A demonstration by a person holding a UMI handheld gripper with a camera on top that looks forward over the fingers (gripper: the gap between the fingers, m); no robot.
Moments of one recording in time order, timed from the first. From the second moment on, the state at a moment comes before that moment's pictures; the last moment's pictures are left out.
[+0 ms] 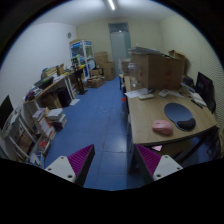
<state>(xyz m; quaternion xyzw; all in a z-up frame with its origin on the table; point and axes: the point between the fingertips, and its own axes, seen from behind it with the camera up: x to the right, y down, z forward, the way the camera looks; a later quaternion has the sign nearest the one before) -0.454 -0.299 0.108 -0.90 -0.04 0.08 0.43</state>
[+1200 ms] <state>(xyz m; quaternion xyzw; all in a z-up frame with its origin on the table) -0.250 -0.076 -0.013 -0.88 -0.11 0.06 0.46</state>
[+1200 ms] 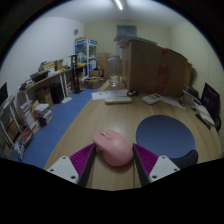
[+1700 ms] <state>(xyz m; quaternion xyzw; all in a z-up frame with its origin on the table) -0.248 -0.074 -0.012 -0.88 -0.12 0.07 0.45</state>
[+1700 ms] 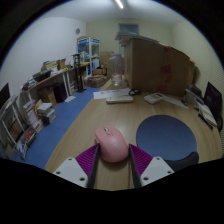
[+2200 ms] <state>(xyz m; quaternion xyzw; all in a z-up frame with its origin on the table) -0.144 -0.026 0.125 -0.83 -0.05 0.02 0.55</state>
